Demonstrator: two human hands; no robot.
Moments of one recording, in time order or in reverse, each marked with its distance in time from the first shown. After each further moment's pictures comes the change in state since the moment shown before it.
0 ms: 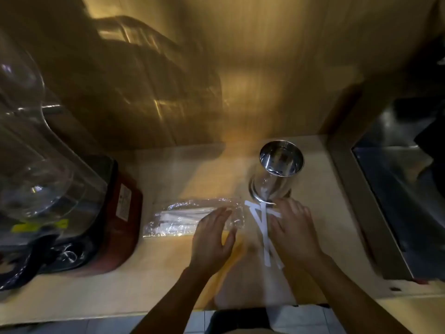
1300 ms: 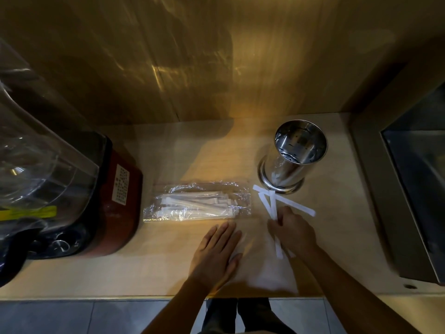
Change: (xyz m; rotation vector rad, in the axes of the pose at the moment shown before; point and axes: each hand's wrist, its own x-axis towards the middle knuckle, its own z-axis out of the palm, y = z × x) left_hand -0.055 -0.049 0.047 0.332 -0.307 0.190; right_hand 0.006 0.030 0.065 0.061 -0.458 0.458
